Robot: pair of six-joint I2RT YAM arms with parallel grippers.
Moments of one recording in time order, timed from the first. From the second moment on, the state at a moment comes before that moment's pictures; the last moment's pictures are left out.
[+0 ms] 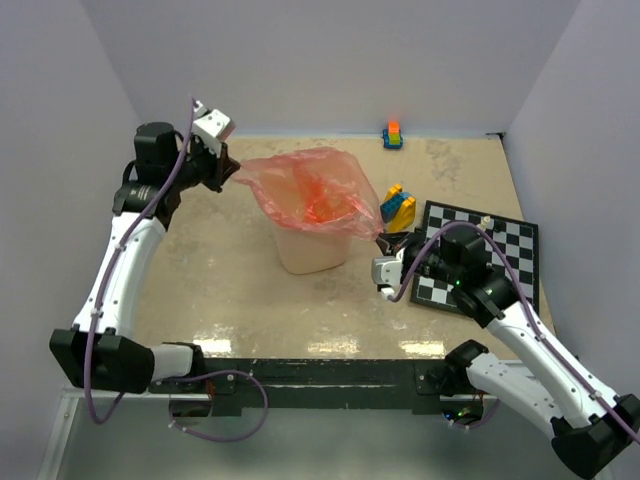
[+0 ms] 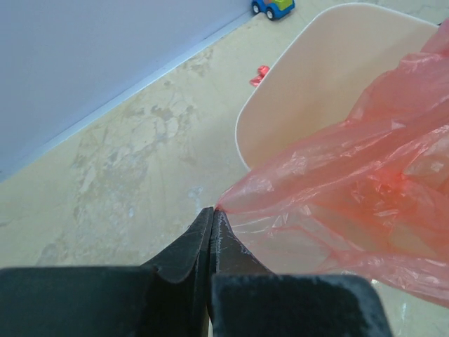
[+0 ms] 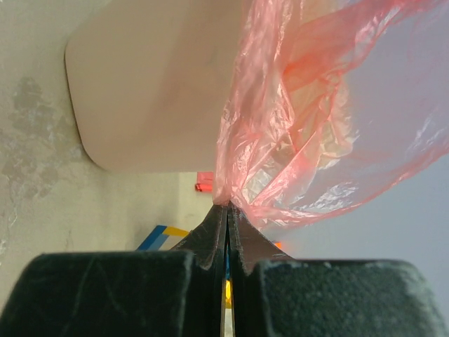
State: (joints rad) left arm -0.10 1.30 1.38 -0.48 0.53 0.27; right arm 0.54 0.78 0.76 -0.30 -0.46 -1.21
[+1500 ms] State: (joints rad) left arm -0.05 0.99 1.18 -0.53 0.70 0.76; right arm 0.54 1.21 1.32 -0.56 -0.52 -0.96
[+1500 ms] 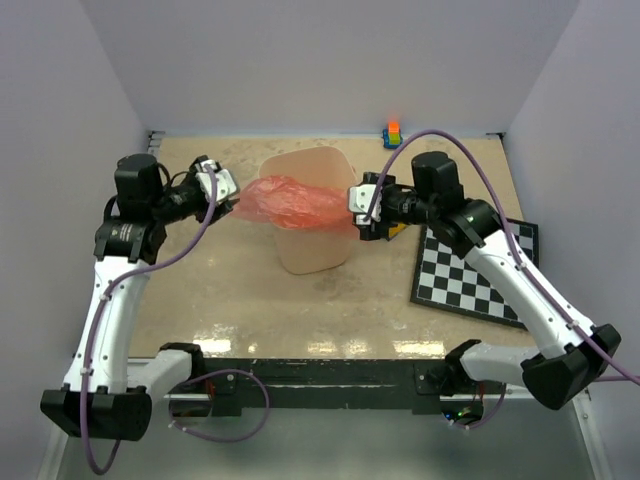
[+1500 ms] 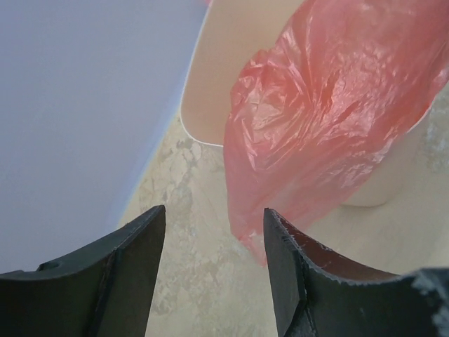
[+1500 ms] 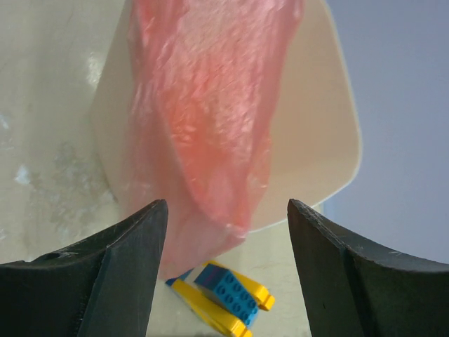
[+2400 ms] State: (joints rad) left arm -0.12 1.15 1.20 -0.64 0.79 1.03; right arm 0.63 1.18 1.25 -0.63 -0.52 -1.00
